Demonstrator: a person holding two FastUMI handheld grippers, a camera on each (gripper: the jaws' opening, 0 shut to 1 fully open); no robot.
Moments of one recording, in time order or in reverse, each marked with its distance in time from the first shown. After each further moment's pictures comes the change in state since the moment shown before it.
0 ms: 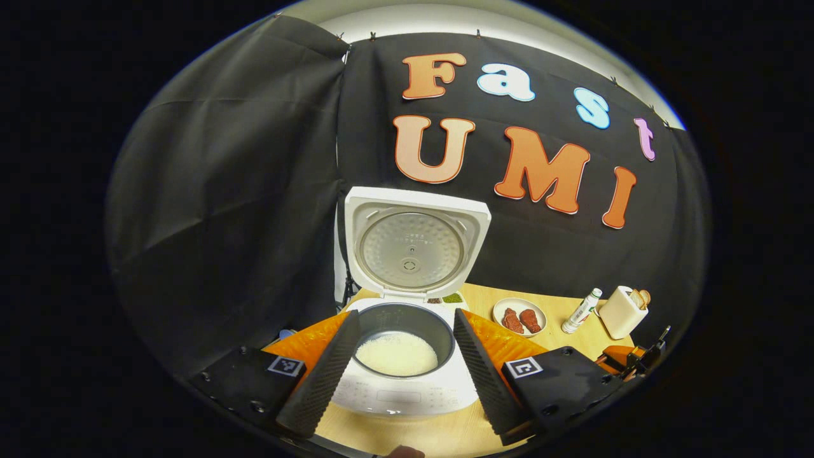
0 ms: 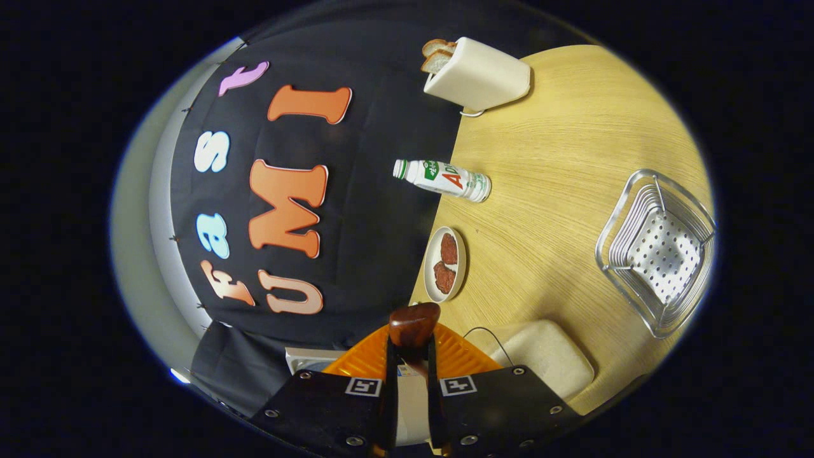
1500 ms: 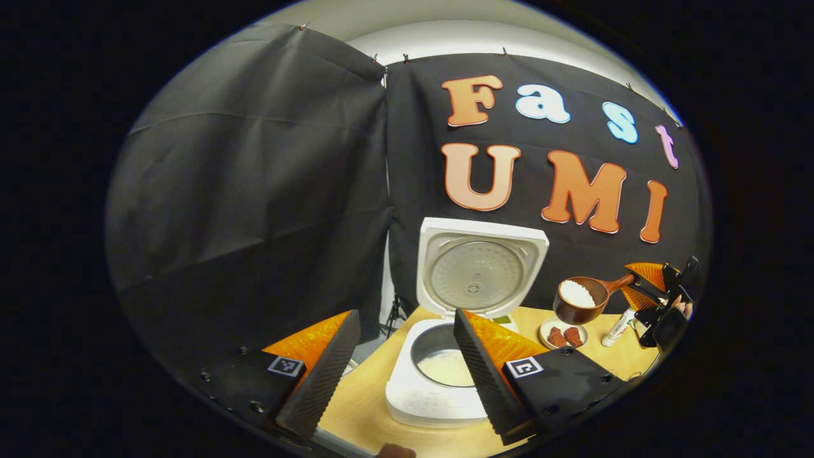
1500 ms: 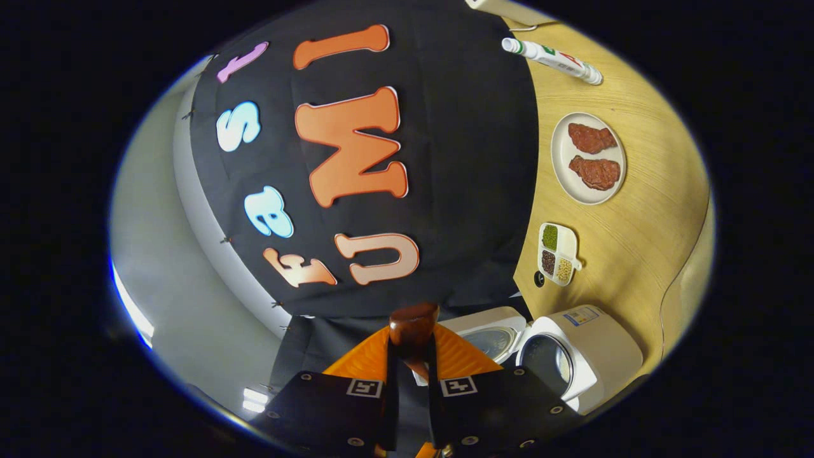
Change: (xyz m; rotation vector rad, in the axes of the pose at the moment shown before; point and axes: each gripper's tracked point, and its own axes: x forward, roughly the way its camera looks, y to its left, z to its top) left arm -0.039 0.111 0.021 0.003 -0.146 0.239; right arm 0.095 0.234 -0.162 0.131 0.273 0.291
